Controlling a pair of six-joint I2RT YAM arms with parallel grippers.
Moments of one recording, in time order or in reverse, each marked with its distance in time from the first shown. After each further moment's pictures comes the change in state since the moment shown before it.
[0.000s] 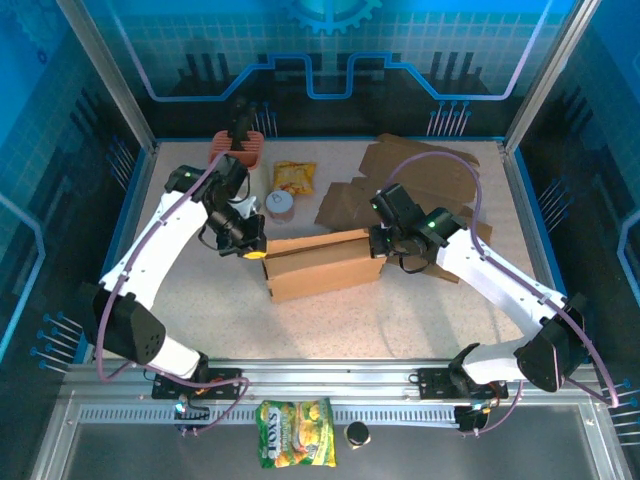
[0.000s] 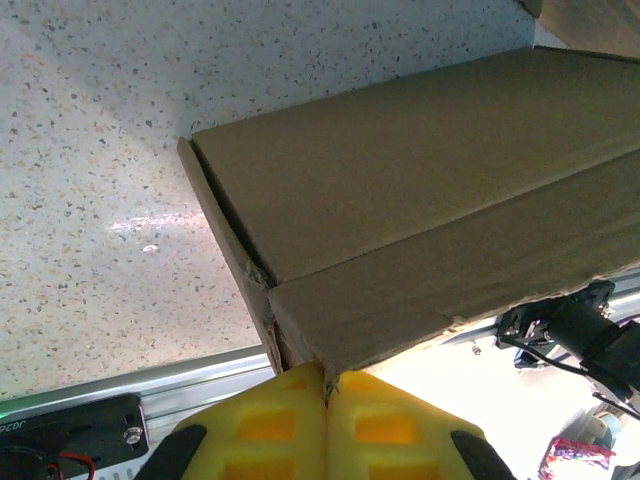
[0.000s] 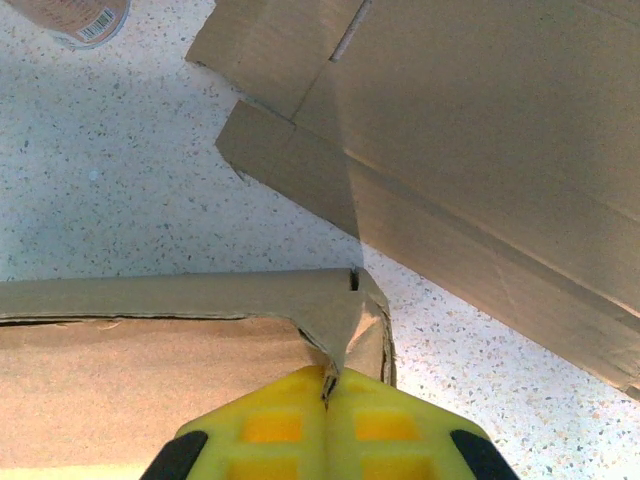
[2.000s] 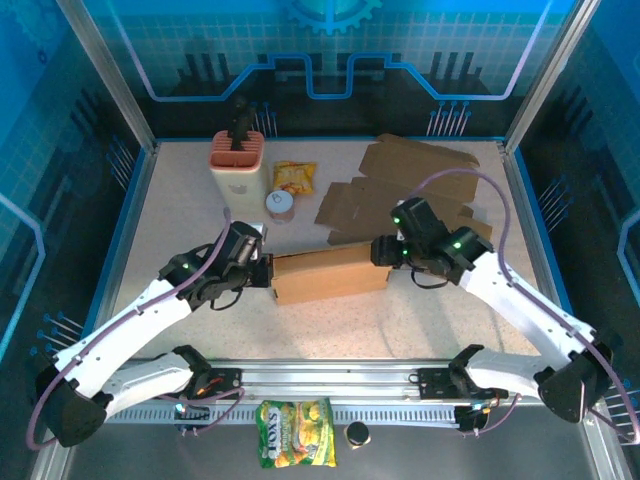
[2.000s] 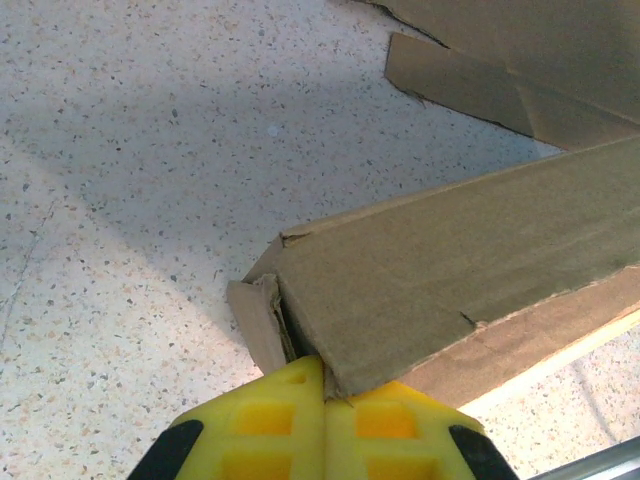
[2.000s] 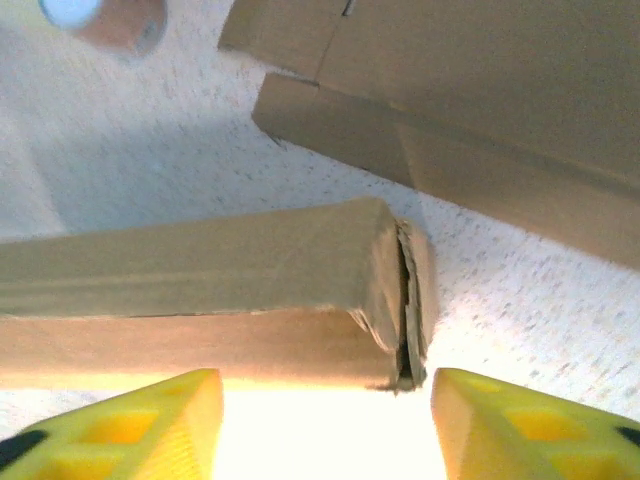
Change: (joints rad) left arm -0.351 -0.499 -0.605 0.626 -0.480 -0.157; right arm -0.047 -0.212 -0.123 -0.003 -0.136 0.206
